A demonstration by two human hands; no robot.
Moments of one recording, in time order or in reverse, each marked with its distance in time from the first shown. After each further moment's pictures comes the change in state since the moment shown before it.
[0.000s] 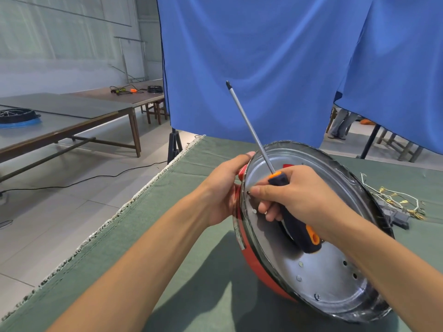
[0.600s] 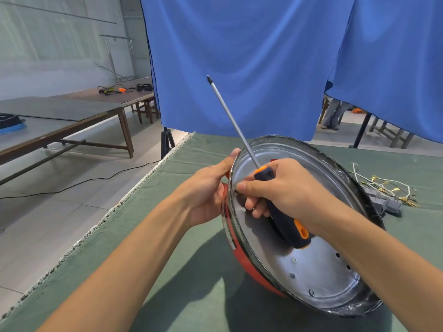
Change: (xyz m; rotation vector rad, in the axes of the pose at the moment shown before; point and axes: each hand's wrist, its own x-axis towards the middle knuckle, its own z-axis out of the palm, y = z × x) left_hand 0.010 -0.010 -0.014 -0.028 -0.174 0.041; right_hand 0.004 0.002 -0.001 0.021 -0.047 0.001
